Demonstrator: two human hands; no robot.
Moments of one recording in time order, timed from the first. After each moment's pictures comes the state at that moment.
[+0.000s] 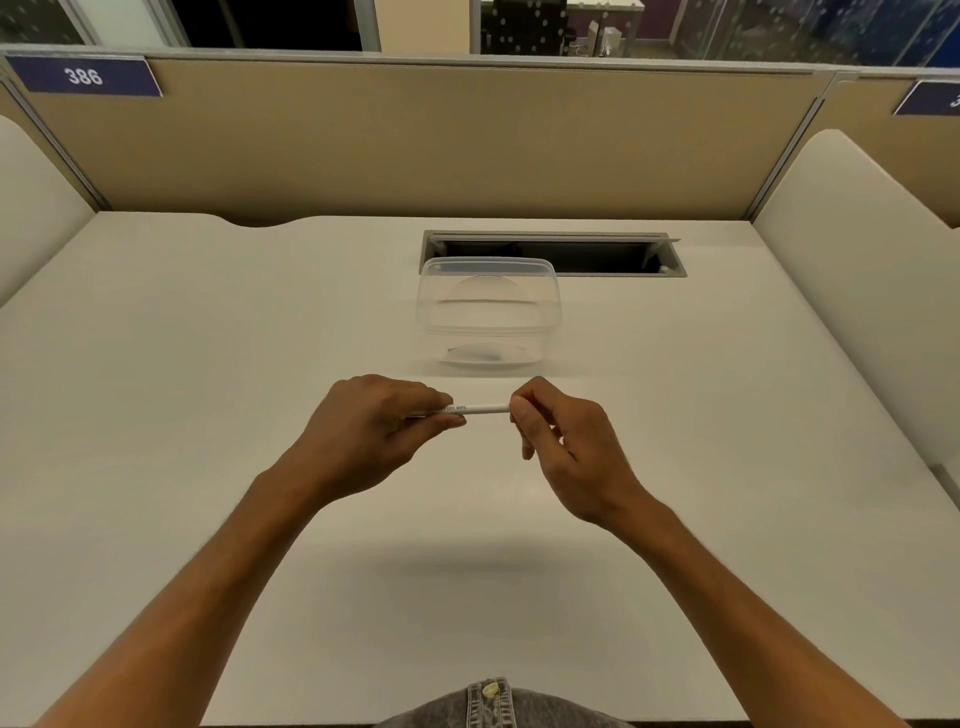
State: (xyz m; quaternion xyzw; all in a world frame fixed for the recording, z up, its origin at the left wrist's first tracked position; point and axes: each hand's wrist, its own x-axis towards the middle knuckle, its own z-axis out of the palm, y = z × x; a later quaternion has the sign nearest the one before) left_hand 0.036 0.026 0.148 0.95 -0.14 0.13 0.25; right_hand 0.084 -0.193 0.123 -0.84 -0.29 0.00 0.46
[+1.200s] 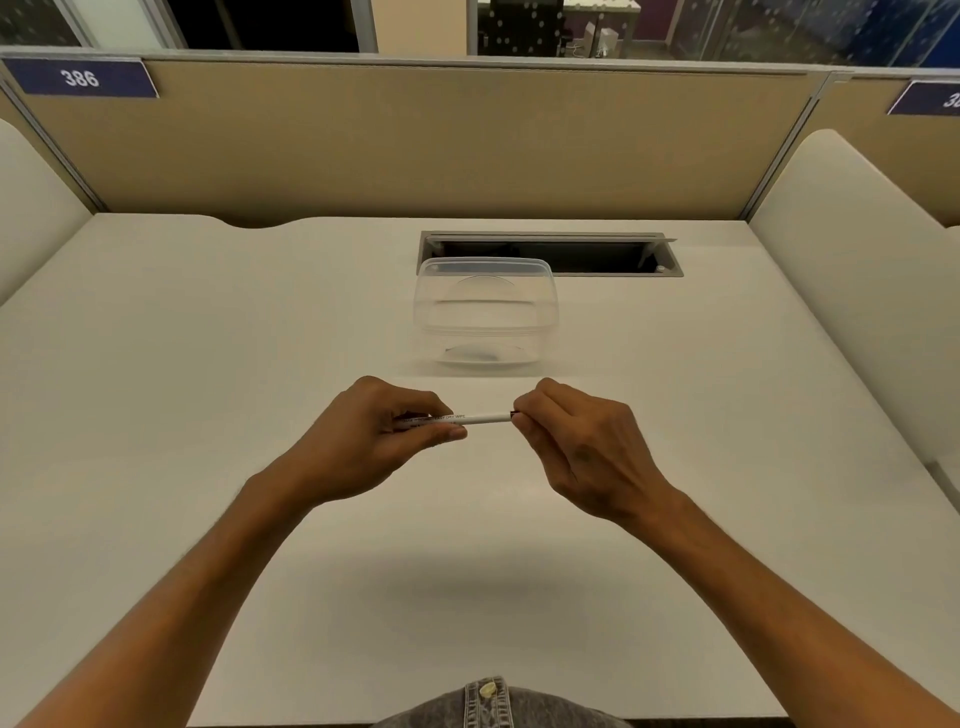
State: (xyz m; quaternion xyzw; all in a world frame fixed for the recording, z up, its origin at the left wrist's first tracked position) left_hand 0.033 0.025 0.150 0.91 -0.11 0.03 0.41; right_hand 0.090 -0.207 0.132 -0.84 -0.44 -0.21 0.24
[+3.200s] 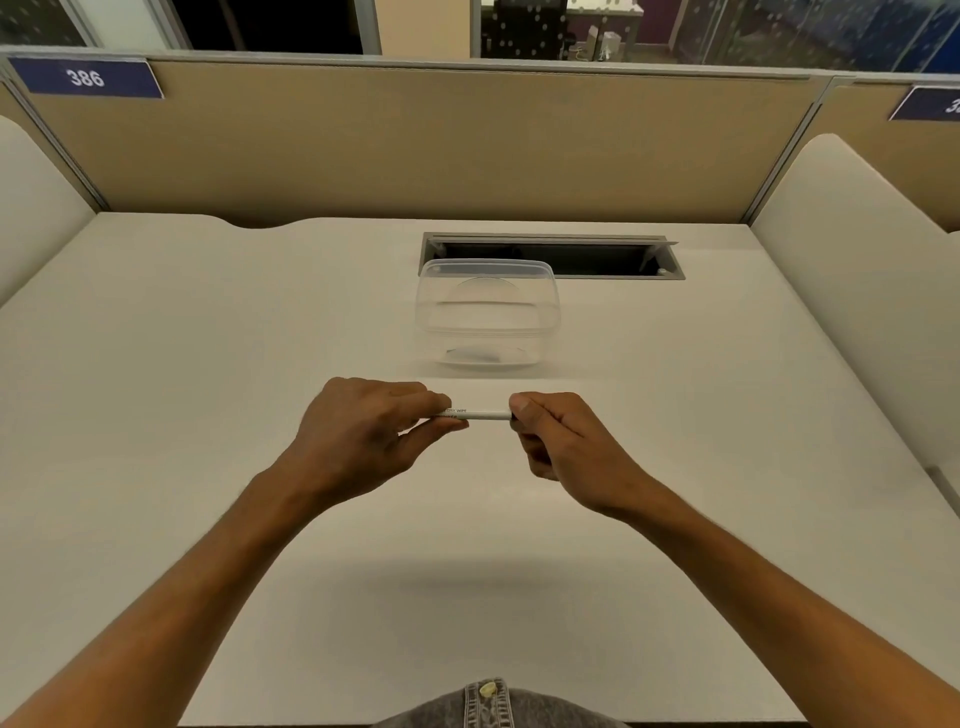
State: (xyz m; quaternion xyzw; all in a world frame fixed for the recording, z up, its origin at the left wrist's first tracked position) left_hand 0.029 0.020 0.161 0.95 -0.19 0.20 0.16; right_hand 0.086 -0.191 0.139 -0.73 -0.22 0.22 0.61
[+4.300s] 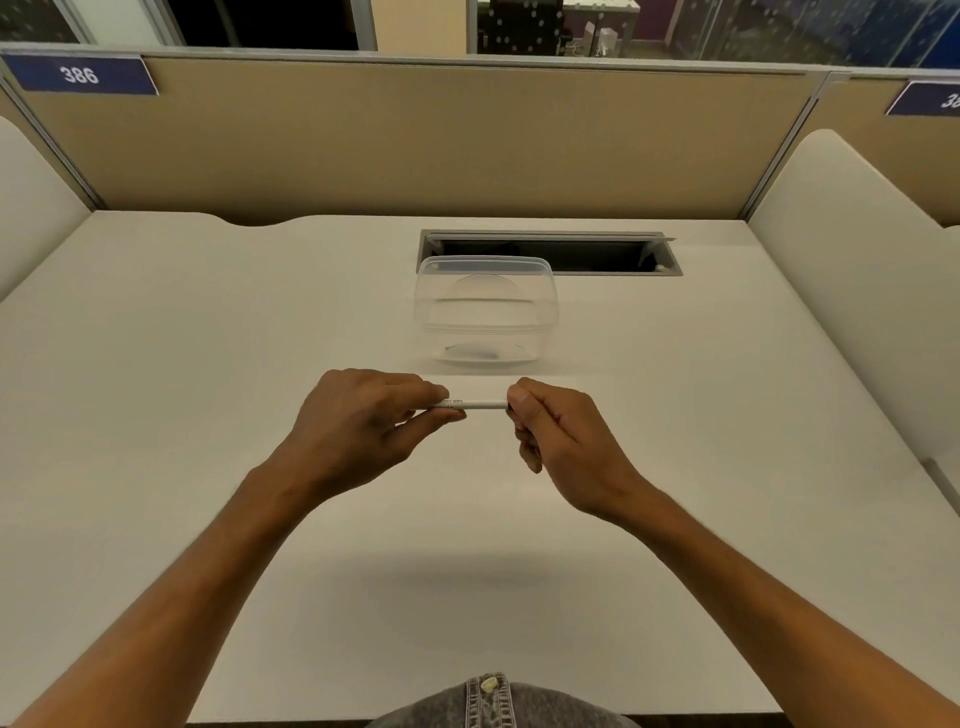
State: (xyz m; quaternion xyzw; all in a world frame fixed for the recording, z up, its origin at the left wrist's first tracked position) left_hand 0.030 0.022 0.161 0.95 -0.18 0.20 0.18; right_hand 0.083 -0.190 0.140 -0.78 -0.26 0.11 0.56
